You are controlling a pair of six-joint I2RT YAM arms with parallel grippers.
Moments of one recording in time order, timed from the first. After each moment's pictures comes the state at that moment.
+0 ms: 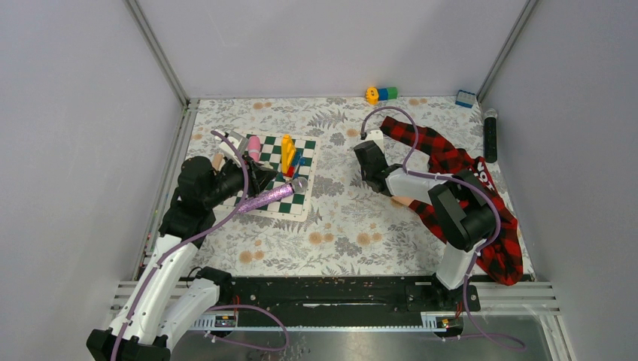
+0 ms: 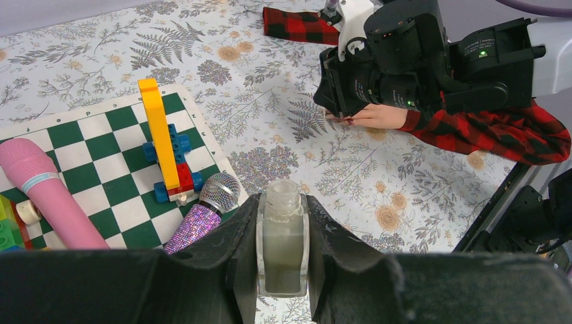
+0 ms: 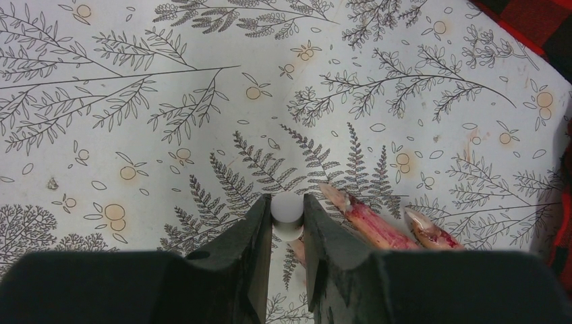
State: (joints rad) left arm -0.28 0.77 0.79 -0.23 0.49 -0.16; right arm 0.56 1.80 1.00 0.01 0.49 0.27
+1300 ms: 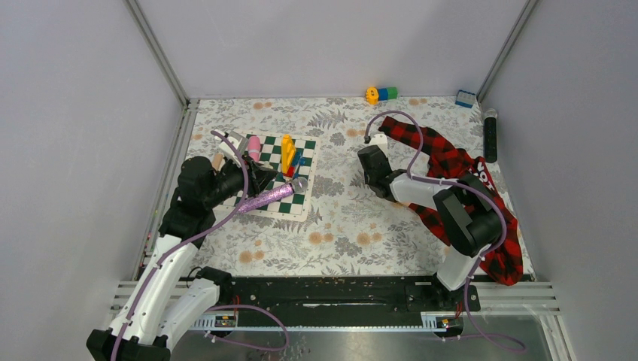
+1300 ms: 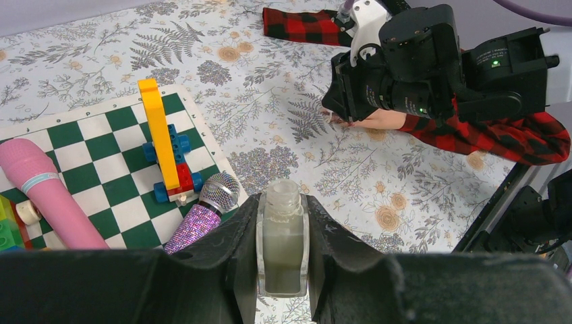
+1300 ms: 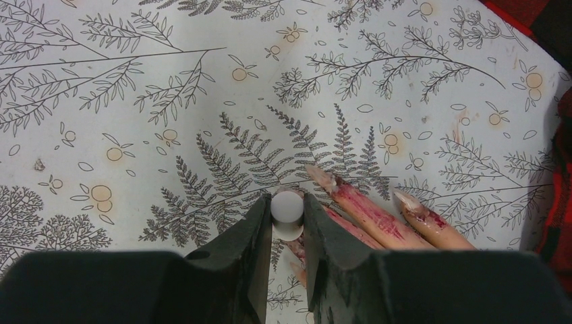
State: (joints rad) left arm -0.28 0.77 0.79 -0.23 0.49 -0.16; right arm 0.56 1.75 0.92 0.04 0.50 0.27
